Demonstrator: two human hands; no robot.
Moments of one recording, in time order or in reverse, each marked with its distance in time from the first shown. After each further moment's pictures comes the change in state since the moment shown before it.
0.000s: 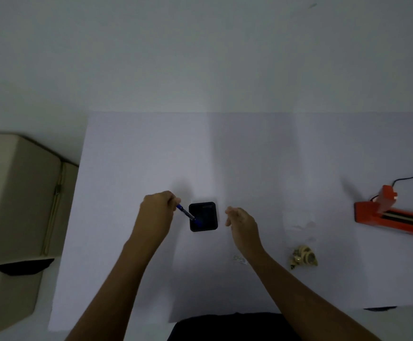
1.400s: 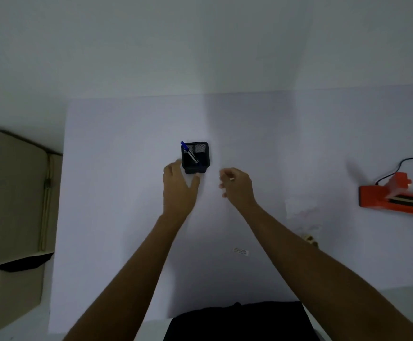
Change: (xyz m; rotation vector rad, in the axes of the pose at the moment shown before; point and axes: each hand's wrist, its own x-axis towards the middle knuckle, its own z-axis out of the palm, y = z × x) left_hand 0.067 0.004 0.095 -0.188 0.113 0.028; right_hand 0.100 -0.022 0.013 -0.006 0.021 -0.055
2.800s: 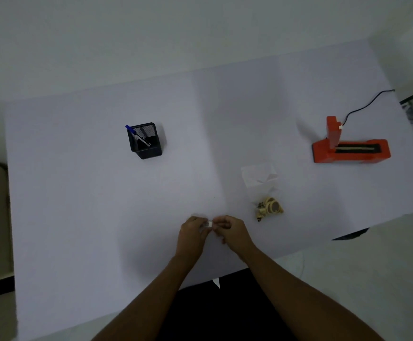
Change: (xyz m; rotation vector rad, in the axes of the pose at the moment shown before) left_hand -0.171 -0.045 0.133 0.075 -0.411 0.142; right_hand -0.144 0.171 -0.069 0.180 -0.086 0.299
